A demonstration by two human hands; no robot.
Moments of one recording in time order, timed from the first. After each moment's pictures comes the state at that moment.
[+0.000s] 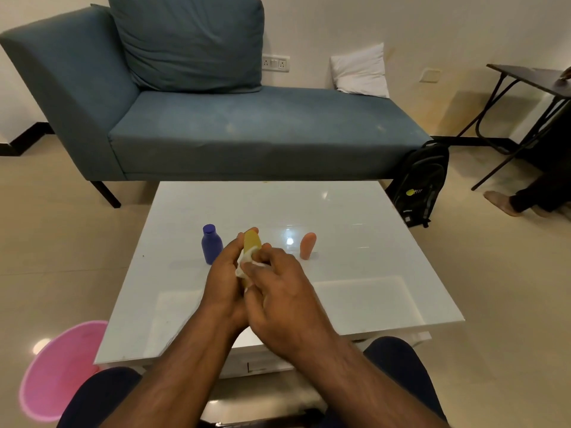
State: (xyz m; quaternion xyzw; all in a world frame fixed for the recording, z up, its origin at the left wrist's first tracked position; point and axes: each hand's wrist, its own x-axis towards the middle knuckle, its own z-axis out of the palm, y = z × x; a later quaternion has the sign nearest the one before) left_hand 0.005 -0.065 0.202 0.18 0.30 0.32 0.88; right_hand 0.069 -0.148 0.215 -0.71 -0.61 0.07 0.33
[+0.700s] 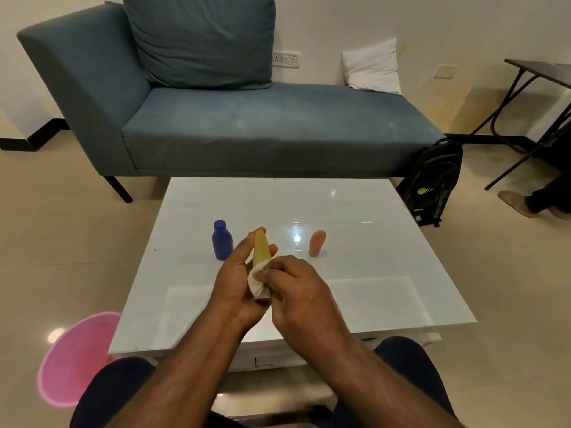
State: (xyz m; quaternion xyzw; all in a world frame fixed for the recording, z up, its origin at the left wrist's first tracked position) left_hand 0.000 -0.057 0.189 0.17 0.35 0.31 0.87; right_hand 0.075 -0.155 0.206 -0.69 -0.64 0.02 0.35
